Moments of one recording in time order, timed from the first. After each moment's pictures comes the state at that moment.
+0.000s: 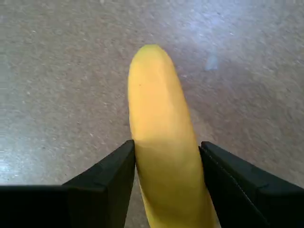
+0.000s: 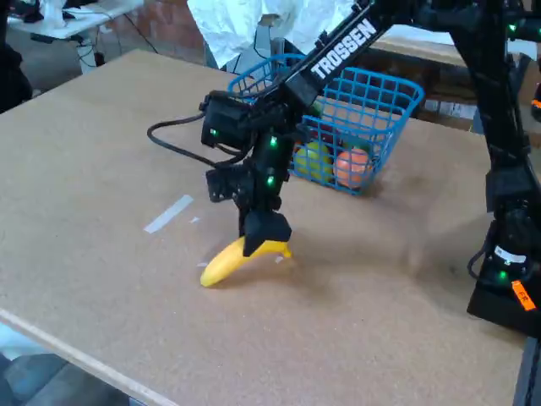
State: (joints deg) arm 15.6 113.8 67.1 -27.6 -16.5 -26.4
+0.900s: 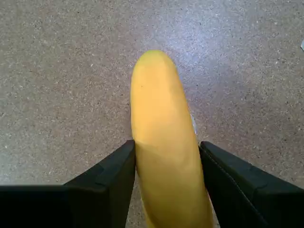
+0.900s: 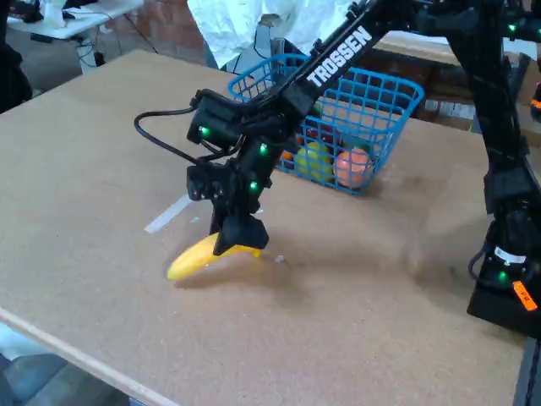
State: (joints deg) arm 17.3 113.9 67.0 -15.8 -14.9 -25.4
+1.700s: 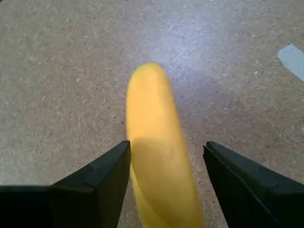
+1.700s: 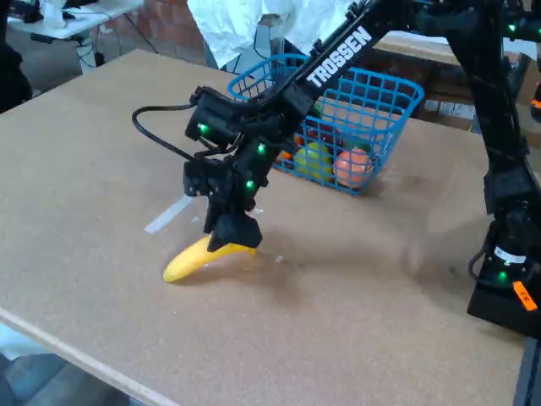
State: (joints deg) arm 17.2 113.9 67.0 -12.7 -12.9 -22.6
